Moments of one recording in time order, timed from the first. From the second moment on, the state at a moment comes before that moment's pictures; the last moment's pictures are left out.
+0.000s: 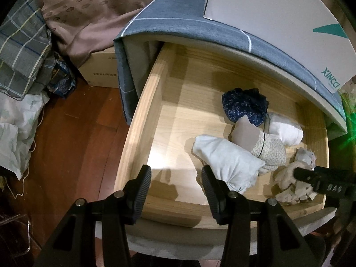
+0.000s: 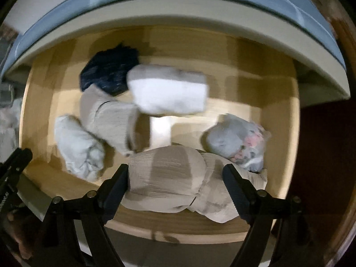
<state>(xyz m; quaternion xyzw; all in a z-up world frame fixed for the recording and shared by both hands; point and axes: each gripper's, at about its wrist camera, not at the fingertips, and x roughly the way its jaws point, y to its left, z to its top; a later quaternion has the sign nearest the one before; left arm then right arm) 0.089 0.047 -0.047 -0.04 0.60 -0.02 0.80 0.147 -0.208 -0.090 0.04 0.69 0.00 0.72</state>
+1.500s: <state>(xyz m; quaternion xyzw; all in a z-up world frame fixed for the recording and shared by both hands) 0.091 0.041 -0.049 -0.03 0.61 -0.03 0.79 0.165 -0.199 -0.130 -0.02 0.72 0.08 0.69</state>
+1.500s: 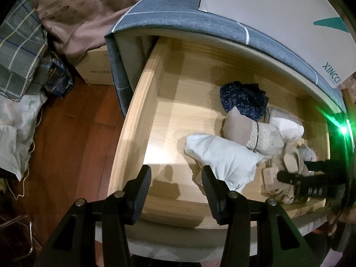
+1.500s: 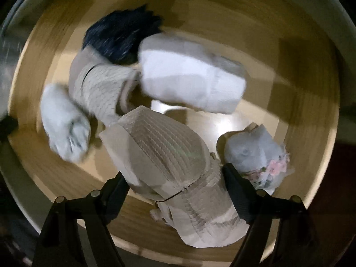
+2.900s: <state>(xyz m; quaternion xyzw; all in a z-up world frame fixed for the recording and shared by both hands) 0.107 -0.011 -0.068 -0.01 0.67 -0.13 0.73 0.095 -0.251 -0.151 0.08 0.69 -0.01 0.71</state>
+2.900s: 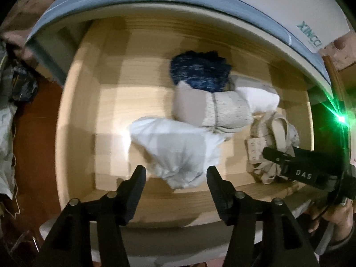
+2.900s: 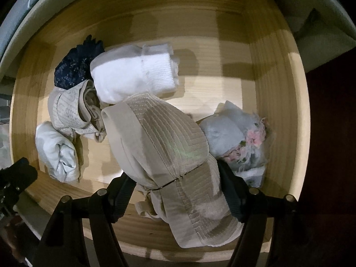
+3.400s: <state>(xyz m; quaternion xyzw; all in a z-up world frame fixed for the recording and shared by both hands) 0.138 -0.043 -0.100 0.04 0.70 -0.11 0.71 0.106 -0.269 -0.140 0.10 0.69 0.00 0.71</state>
